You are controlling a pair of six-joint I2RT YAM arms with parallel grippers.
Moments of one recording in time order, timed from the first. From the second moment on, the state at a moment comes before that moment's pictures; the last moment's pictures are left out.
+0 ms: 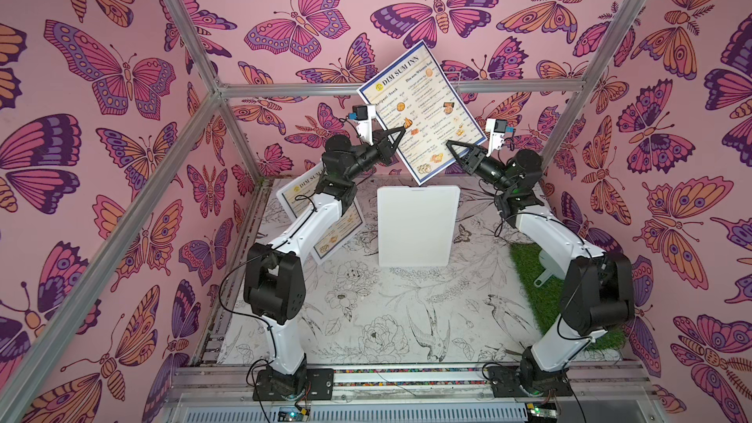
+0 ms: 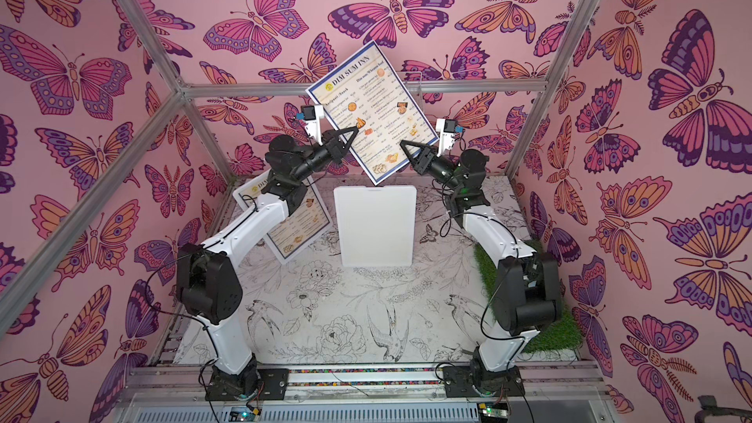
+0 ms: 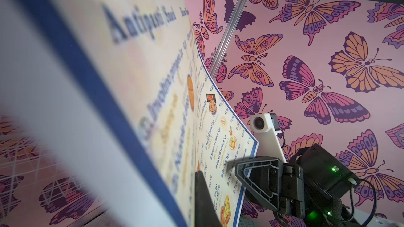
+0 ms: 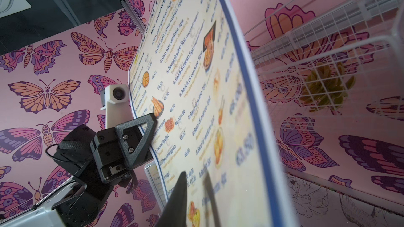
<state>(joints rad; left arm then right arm) -0.37 1.87 1.67 0.51 0.58 -0.56 0.18 1.70 1.35 0.65 -0.71 0.78</state>
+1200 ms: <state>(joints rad) -0.36 1.86 1.59 0.55 0.58 -0.57 0.19 1.71 1.35 0.63 -0.72 0.78</state>
